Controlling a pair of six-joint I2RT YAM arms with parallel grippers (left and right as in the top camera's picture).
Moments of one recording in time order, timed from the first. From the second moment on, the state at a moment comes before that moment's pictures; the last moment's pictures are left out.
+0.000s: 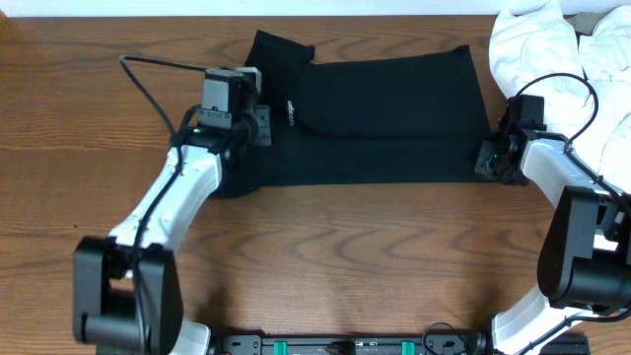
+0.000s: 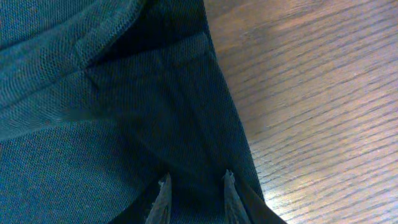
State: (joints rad) left arm -0.19 1.66 1.11 -0.32 0.12 -0.20; right arm -0.14 1.85 1.06 -0.51 0.09 0.20
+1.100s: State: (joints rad) left arm -0.19 1.78 1.11 -0.48 0.00 -0.25; right arm -0.14 1.85 1.06 -0.51 0.09 0.20
